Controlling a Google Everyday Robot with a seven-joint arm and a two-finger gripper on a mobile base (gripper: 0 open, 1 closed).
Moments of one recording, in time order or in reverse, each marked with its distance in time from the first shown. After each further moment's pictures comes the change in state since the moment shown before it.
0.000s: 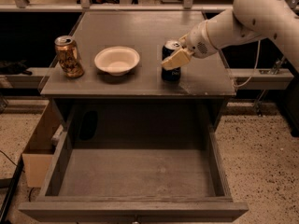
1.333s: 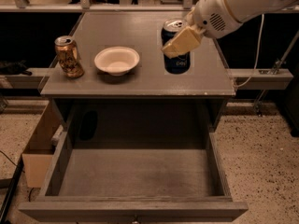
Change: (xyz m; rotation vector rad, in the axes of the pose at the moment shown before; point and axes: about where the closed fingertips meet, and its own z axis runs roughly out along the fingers) arm -0.074 0.085 -0.099 0.057 0.056 -0.034
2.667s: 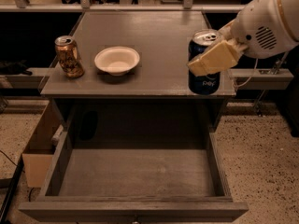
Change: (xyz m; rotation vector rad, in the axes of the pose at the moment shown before) arm 0.041 0.060 -0.081 0.073 0.040 0.144
